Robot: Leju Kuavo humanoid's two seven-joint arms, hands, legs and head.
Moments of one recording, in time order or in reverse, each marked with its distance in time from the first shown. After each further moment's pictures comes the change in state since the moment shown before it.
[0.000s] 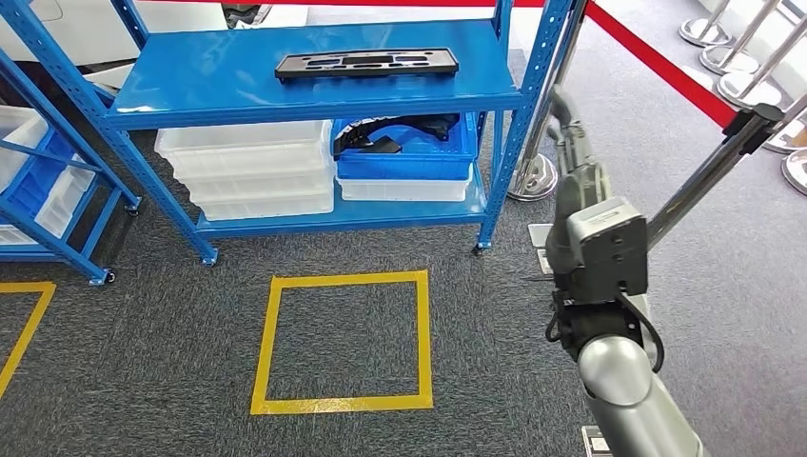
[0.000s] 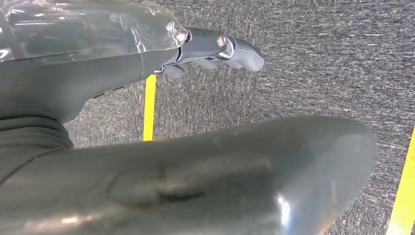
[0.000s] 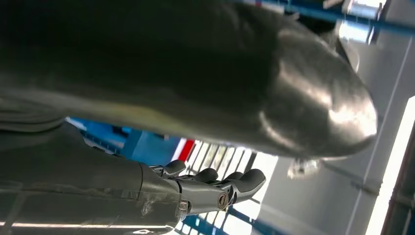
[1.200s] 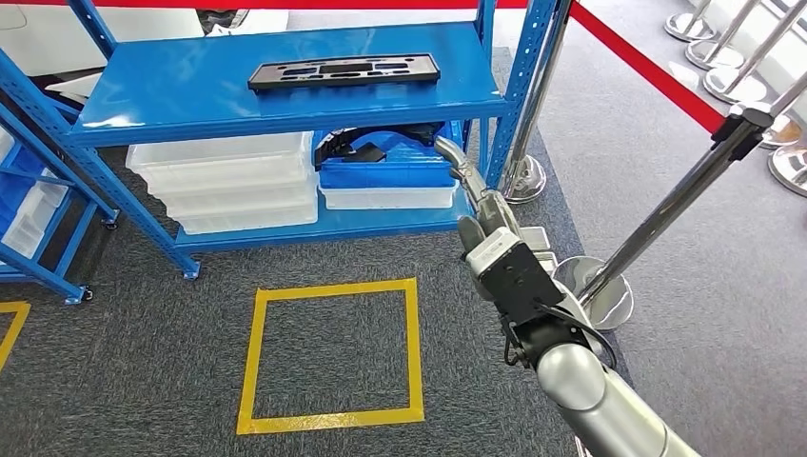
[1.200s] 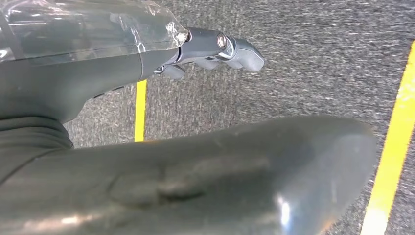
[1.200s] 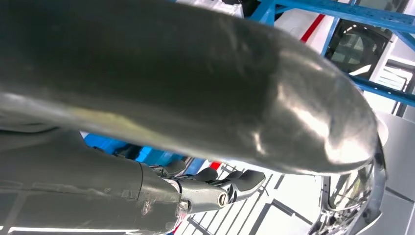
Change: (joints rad) left arm 0.000 -0.001 0.022 0.009 -0.010 -0.009 -0.007; right arm -0.021 -0.036 0.164 0.048 -0.039 0.053 0.018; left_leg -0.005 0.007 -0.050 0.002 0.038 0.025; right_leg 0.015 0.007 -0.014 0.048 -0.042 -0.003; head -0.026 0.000
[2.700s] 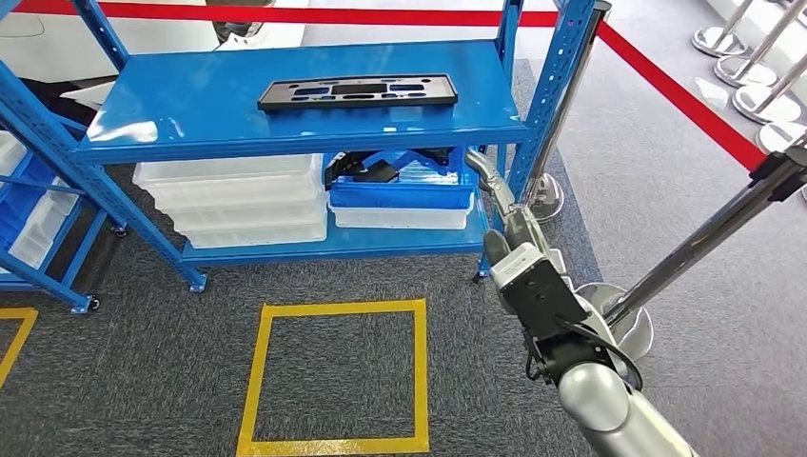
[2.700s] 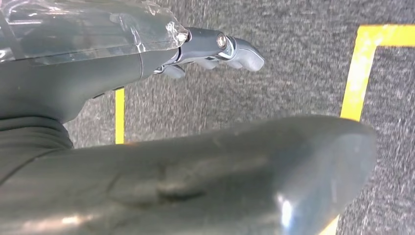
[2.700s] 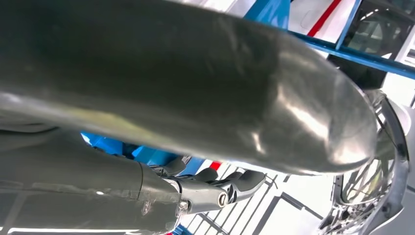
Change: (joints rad) left arm -0.007 -0.005 0.000 0.006 -0.011 -0.011 -0.016; right arm 0.029 -0.029 0.001 -0.017 0.023 -0.014 0.016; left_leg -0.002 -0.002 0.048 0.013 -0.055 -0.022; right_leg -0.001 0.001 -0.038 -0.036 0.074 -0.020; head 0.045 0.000
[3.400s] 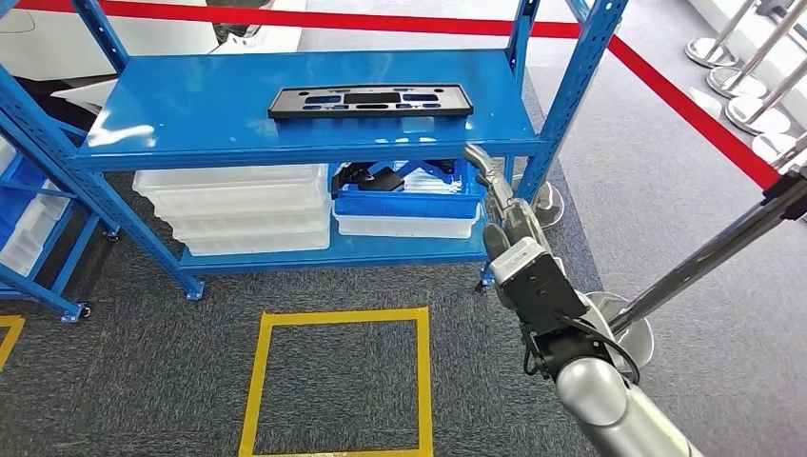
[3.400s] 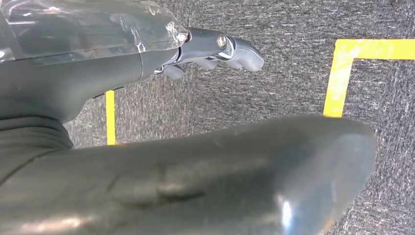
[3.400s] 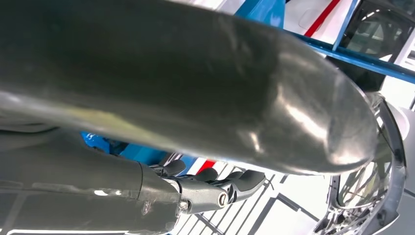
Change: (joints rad) left arm 0.004 0.000 0.000 0.001 -0.007 -0.005 -0.011; right arm -0.010 -0.012 0.000 -0.003 -0.011 -0.011 0.000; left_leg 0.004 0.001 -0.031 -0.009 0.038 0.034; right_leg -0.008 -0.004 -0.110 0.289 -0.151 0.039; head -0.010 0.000
